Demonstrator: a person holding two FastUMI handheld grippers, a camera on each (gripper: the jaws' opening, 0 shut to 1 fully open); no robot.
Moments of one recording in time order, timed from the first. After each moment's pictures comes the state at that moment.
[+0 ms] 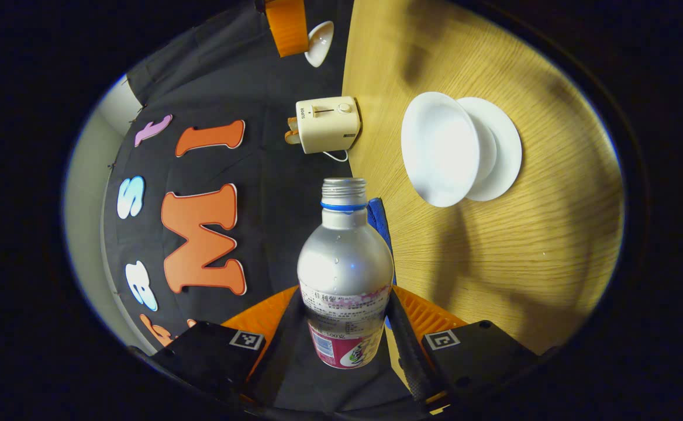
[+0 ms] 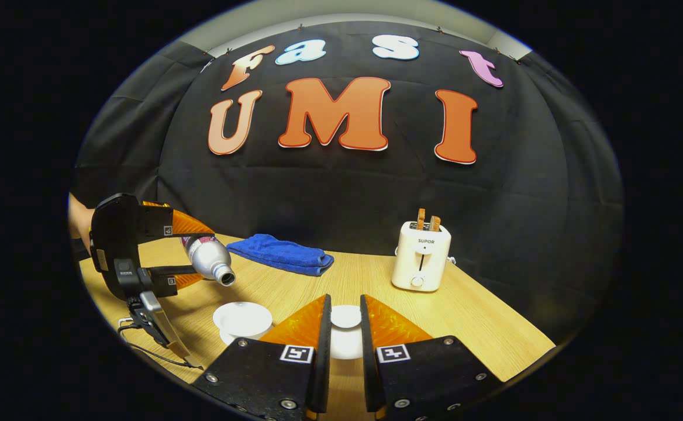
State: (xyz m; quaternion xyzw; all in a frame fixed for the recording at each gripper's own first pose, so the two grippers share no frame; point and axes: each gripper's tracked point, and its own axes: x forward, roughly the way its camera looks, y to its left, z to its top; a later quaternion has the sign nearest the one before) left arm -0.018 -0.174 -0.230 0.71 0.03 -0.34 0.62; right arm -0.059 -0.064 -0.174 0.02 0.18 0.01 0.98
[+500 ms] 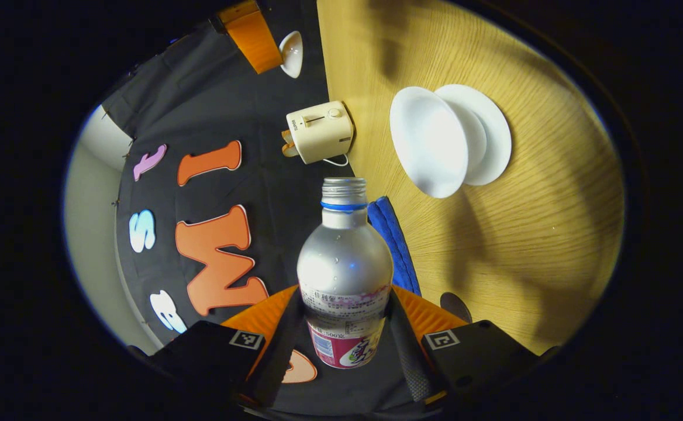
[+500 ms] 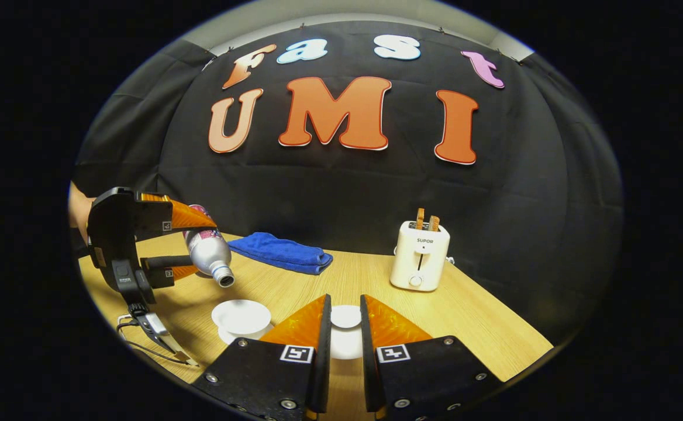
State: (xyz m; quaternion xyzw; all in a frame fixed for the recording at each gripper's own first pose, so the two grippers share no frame) left arm -0.014 -0.181 -0.213 0.75 -0.03 -0.33 0.57; right arm -0.061 -0.067 -0.173 0.01 0.18 0.00 0.98
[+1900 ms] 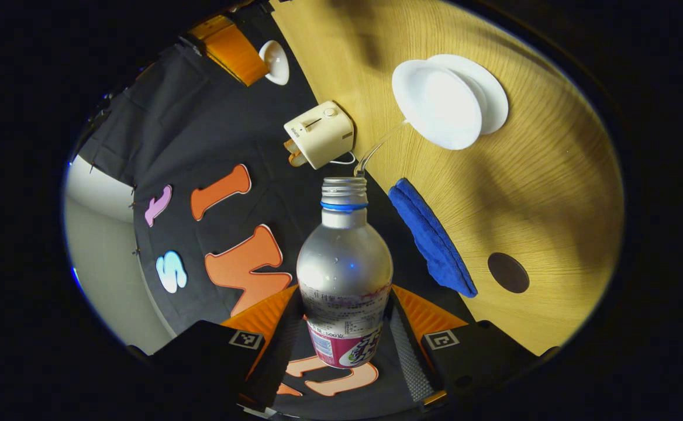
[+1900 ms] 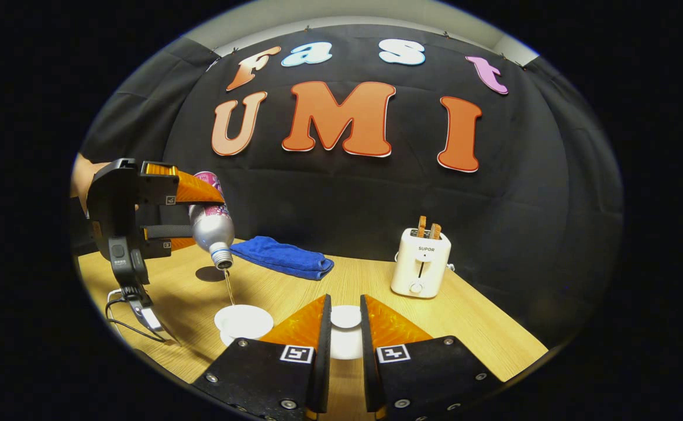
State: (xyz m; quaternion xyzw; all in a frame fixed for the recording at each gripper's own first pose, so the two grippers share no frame) left arm 0.007 -0.189 -0.173 0.82 -0.11 -0.30 0.48; right arm -0.058 -0.060 -0.165 0.00 0.17 0.01 0.99
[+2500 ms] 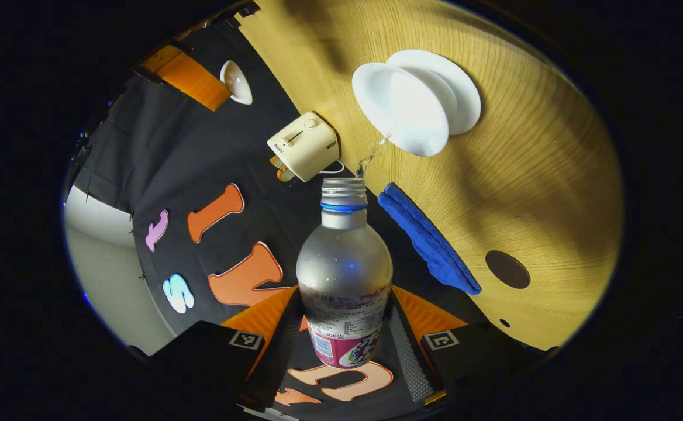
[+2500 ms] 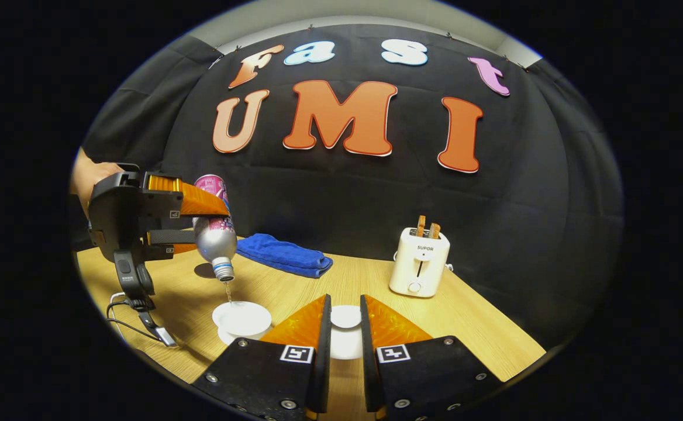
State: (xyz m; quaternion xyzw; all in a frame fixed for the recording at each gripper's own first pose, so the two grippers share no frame) left arm -0.001 -0.195 -0.191 0.83 -0.13 -0.31 0.44; right arm -0.059 -0.061 -0.169 -0.01 0.17 0.01 0.98
